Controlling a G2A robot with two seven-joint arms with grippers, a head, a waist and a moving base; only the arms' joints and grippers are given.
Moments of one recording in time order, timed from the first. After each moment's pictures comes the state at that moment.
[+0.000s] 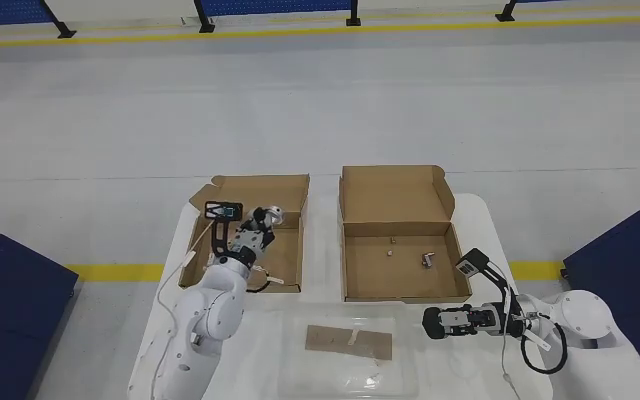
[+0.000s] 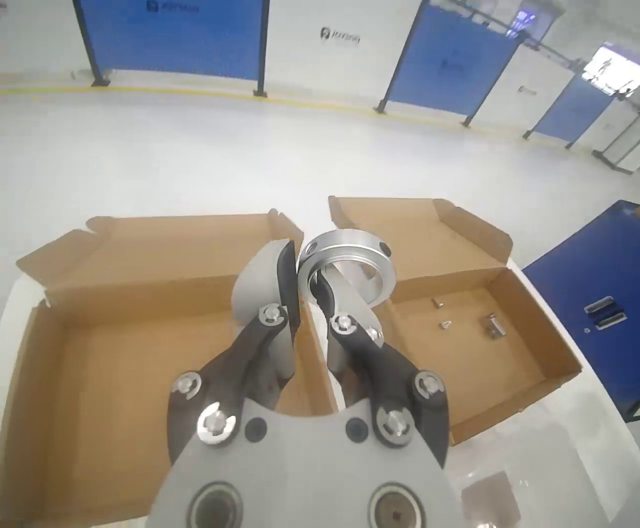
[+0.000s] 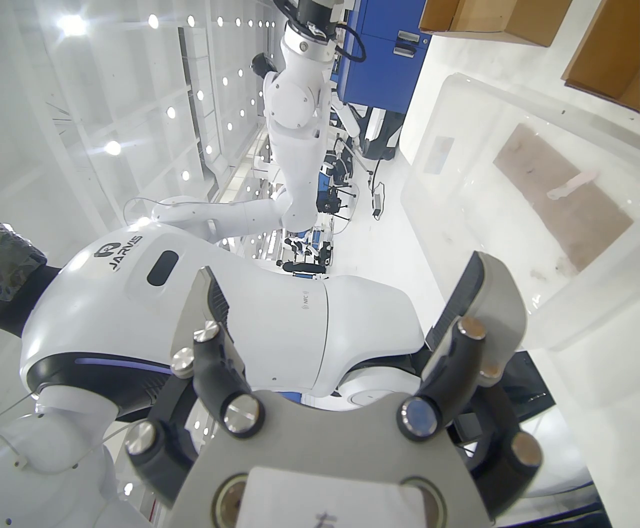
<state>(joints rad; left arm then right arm) 1.28 -1.27 -1.21 -1.71 1.00 0.16 -0.36 -1.54 -0.94 1.61 -1.63 0.54 -0.23 1.54</state>
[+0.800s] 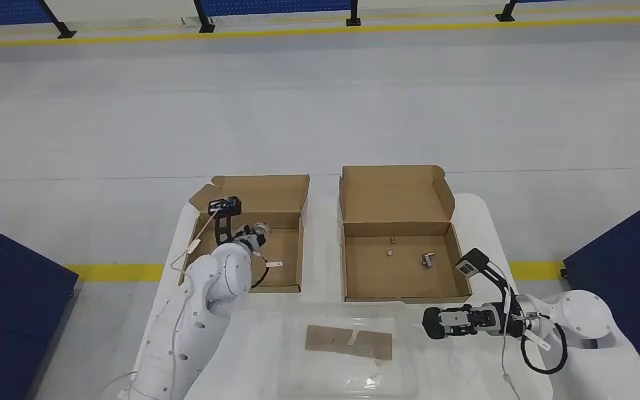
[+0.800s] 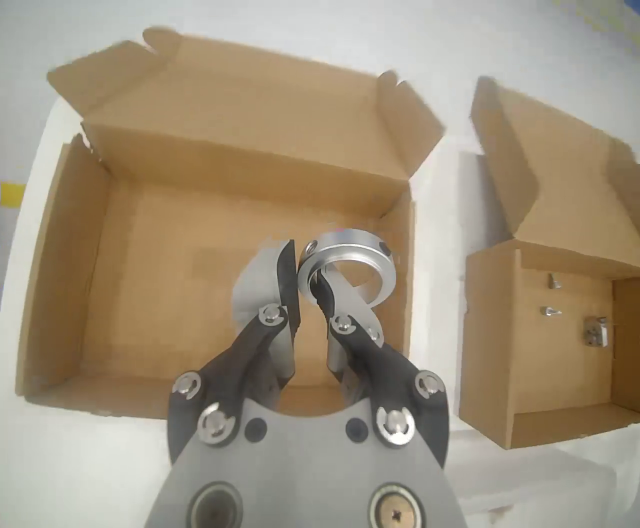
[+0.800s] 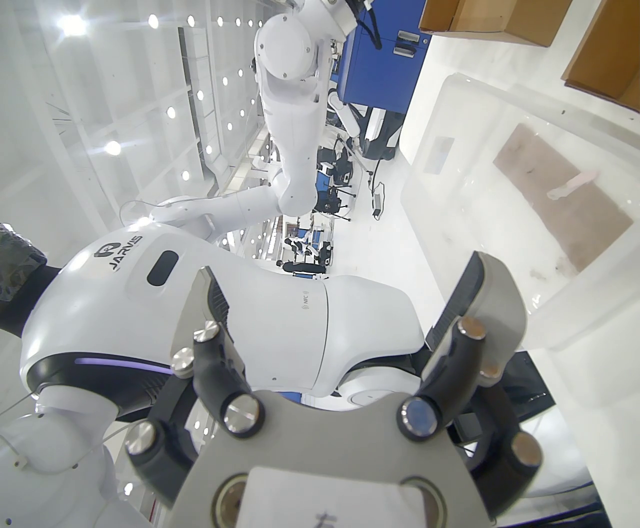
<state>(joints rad) 1.05 -1.30 -1.13 -1.48 1.05 0.52 -0.83 -1.54 -0.94 1.61 -1.63 0.54 -0.23 1.54</state>
